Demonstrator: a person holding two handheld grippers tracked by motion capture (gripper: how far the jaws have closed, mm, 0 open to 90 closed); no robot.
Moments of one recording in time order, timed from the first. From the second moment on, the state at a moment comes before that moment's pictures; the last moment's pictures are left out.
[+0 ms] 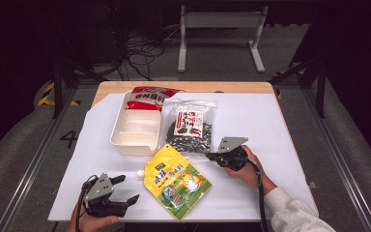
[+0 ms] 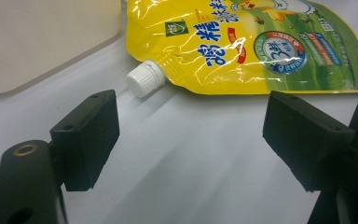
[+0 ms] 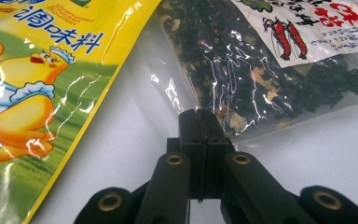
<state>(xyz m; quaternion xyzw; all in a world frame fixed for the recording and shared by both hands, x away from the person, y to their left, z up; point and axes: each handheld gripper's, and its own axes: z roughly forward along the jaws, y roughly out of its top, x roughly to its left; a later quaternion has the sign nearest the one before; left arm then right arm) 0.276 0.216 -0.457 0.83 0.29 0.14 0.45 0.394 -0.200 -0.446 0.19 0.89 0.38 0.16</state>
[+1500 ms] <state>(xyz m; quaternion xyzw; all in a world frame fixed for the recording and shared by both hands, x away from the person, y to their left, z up) 0.453 -0.005 -0.429 0.86 0.30 0.00 0.42 0.325 -0.318 -0.444 0.25 0.89 0.34 0.15</state>
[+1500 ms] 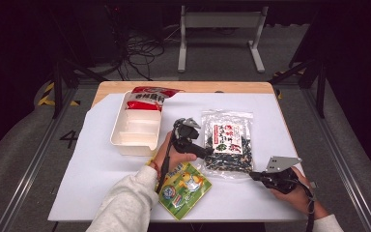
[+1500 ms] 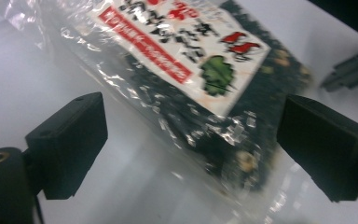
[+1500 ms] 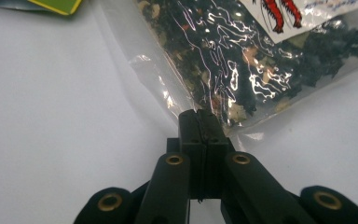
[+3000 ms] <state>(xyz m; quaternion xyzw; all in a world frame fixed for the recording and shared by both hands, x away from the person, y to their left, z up) 0.441 0.001 -0.387 0.78 0.21 0.00 0.59 0.326 -0.331 -0.436 0.29 0.86 0.39 0.17</state>
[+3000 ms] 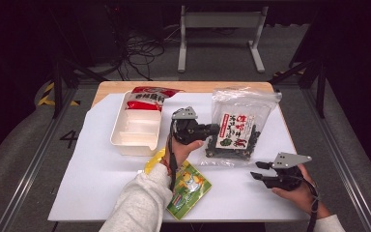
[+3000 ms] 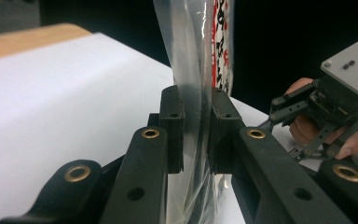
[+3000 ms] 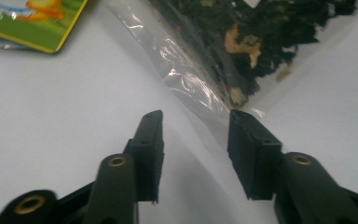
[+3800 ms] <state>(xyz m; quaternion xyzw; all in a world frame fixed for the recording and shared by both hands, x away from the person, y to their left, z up) 0.421 0.107 -0.299 0.75 0.19 0.14 0.62 0.329 -0.335 -0.438 0.32 0.84 0.40 0.19</state>
